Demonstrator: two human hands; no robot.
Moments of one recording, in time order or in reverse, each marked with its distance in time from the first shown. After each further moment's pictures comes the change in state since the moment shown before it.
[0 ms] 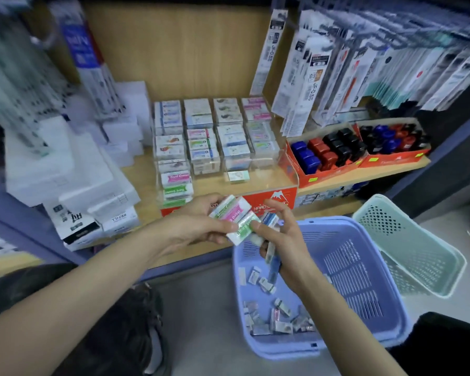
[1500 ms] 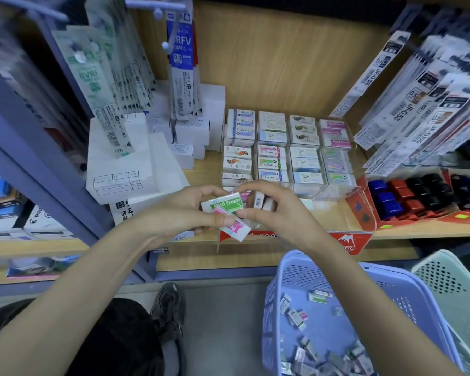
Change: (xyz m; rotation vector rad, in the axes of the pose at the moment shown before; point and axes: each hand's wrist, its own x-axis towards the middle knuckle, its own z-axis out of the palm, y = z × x) left_hand -0.039 0.007 -0.116 0.059 0.139 0.093; right_hand 0.100 -0.044 0.110 -0.709 -0.511 -0.368
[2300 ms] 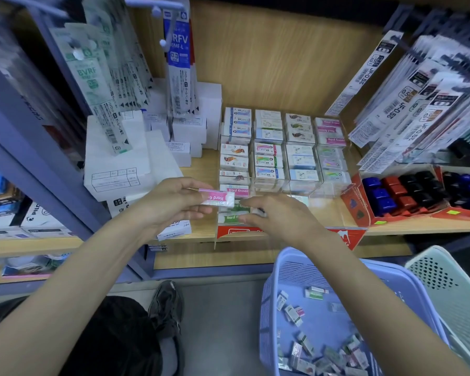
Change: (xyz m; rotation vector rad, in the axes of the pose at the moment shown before) left_hand 0.001 -0.002 -0.008 -0.204 0.288 -0.080; right_hand -0.001 0.002 -0.003 -0.821 -0.136 0.152
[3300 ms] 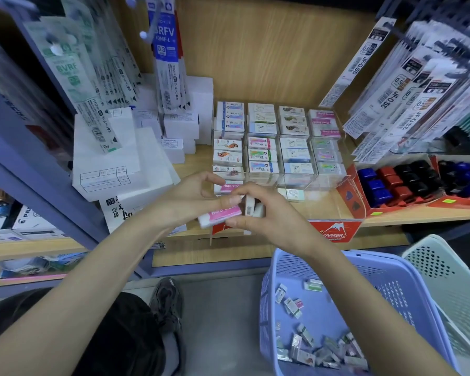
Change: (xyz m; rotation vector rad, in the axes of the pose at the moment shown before) left_hand 0.000 0.009 0.031 0.331 -0.088 0.065; right_hand -0.020 -0.011 0.002 0.785 0.034 -0.085
